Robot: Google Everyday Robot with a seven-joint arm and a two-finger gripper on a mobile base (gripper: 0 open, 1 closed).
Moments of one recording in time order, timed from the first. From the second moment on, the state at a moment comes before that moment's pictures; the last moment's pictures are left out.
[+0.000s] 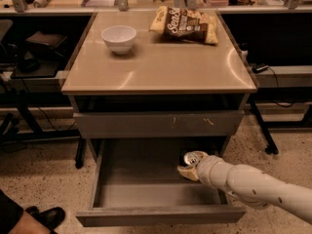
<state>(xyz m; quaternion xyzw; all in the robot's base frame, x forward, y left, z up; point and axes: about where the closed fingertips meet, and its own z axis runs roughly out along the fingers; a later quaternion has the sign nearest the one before) 0.536 -0.134 0.535 -0.35 0.82 0.10 0.44</state>
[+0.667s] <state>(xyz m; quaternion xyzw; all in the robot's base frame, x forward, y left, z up) 0.537 -0.102 0.451 -0.34 0.83 0.11 0.42</state>
